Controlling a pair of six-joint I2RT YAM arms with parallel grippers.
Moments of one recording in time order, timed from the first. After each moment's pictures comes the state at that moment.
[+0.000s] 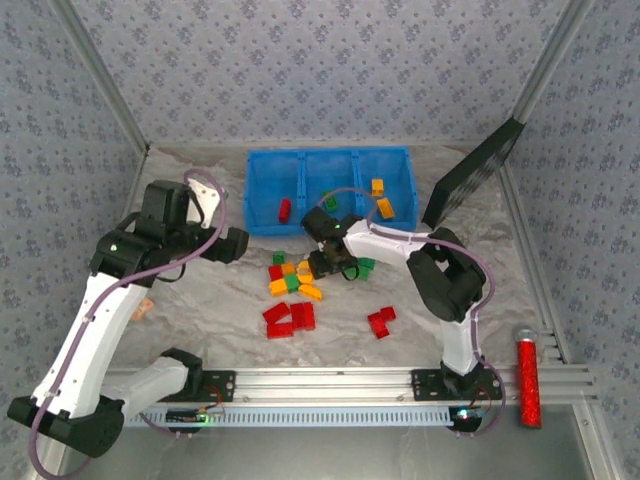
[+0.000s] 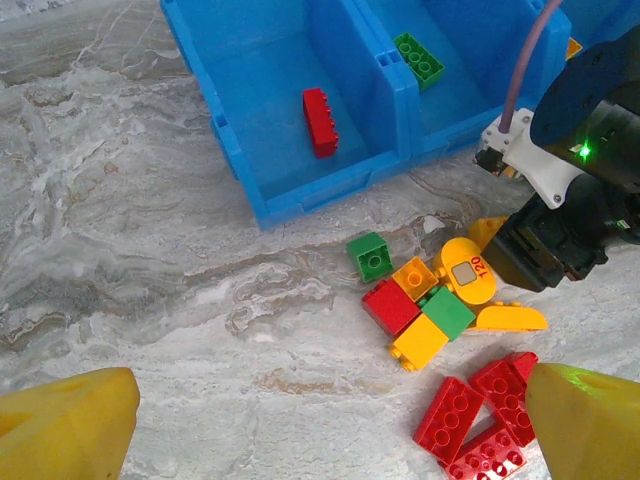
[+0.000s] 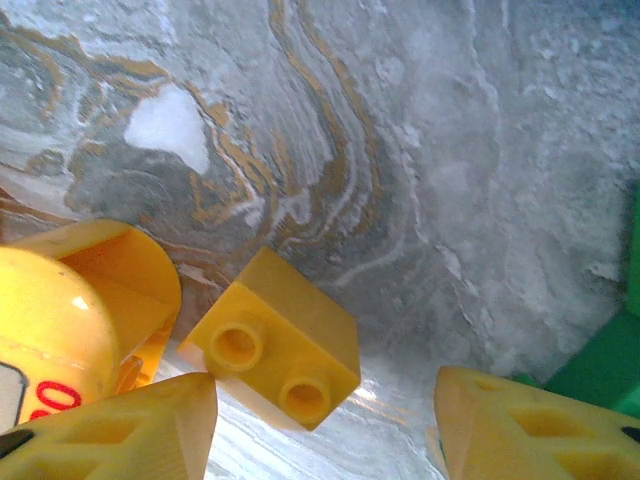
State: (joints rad) left arm -0.39 1.01 1.31 -1.09 0.04 -0.01; right arm 0.80 1.96 1.37 -0.71 0.06 0.39
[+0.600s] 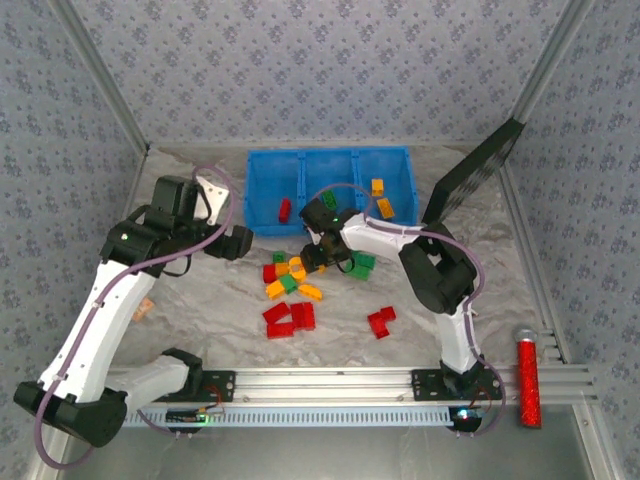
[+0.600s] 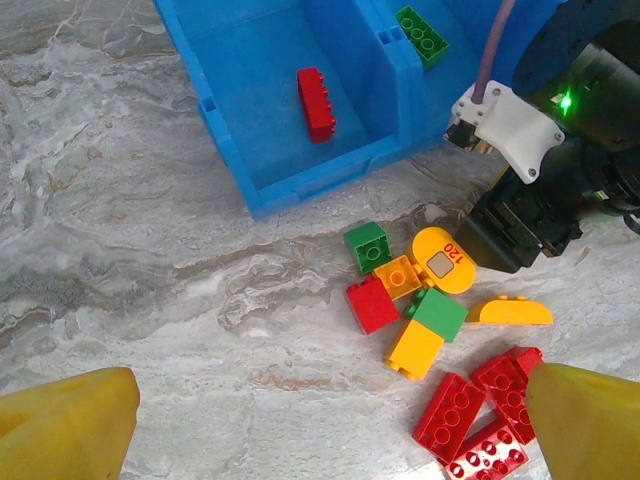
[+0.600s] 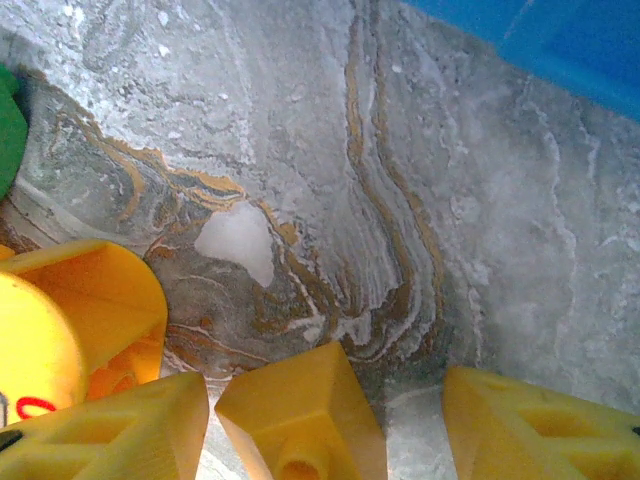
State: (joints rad) left arm -0.39 1.06 1.31 -1.09 0.04 -0.01; right arm 0.76 2.04 1.44 -0.65 -0.04 0.30
